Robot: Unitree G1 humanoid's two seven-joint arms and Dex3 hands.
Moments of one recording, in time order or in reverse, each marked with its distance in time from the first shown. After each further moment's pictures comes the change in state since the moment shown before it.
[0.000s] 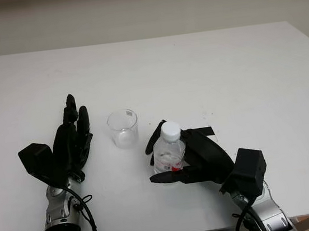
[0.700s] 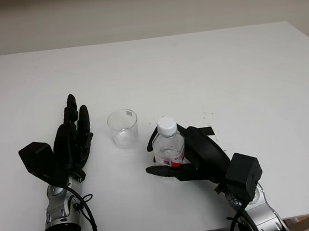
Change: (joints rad) left arm 0.000 -0.001 0.002 -0.020 -0.001 0.031 0.007; right arm -0.017 0.068 -0.031 0.061 -0.039 -0.050 -0.189
